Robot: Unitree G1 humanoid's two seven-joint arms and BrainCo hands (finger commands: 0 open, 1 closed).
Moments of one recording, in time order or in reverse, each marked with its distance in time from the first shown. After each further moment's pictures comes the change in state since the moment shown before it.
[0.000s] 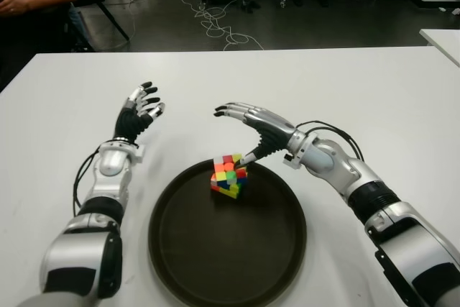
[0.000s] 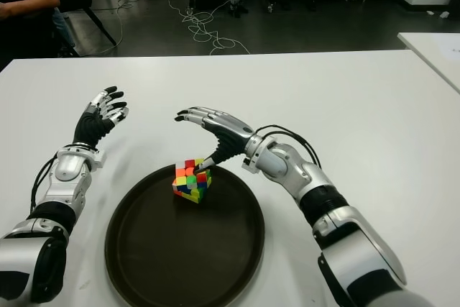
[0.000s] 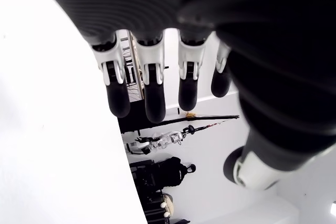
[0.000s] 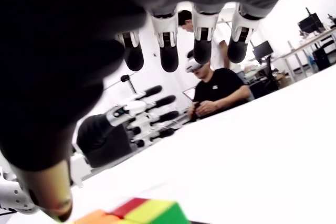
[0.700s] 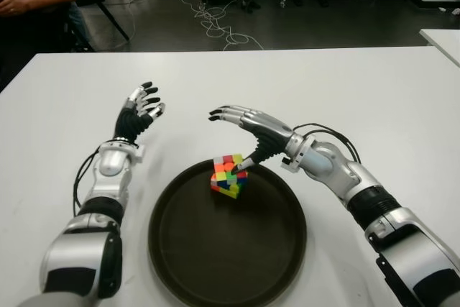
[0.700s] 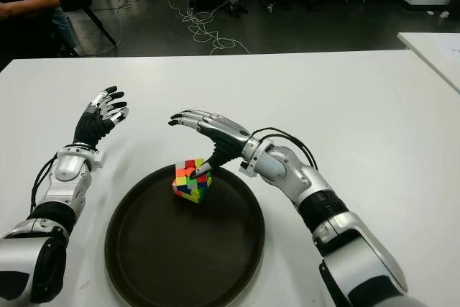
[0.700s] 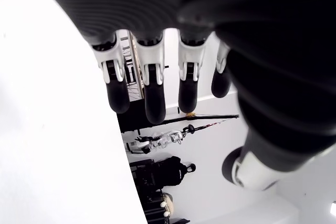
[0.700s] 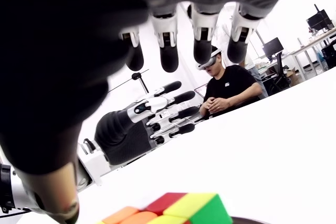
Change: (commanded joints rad) left arm 0.004 -0.001 0.000 -0.002 -0.003 -0.013 -0.005; right arm 0.052 -0.001 0.006 -0.094 0.011 -0.005 0.042
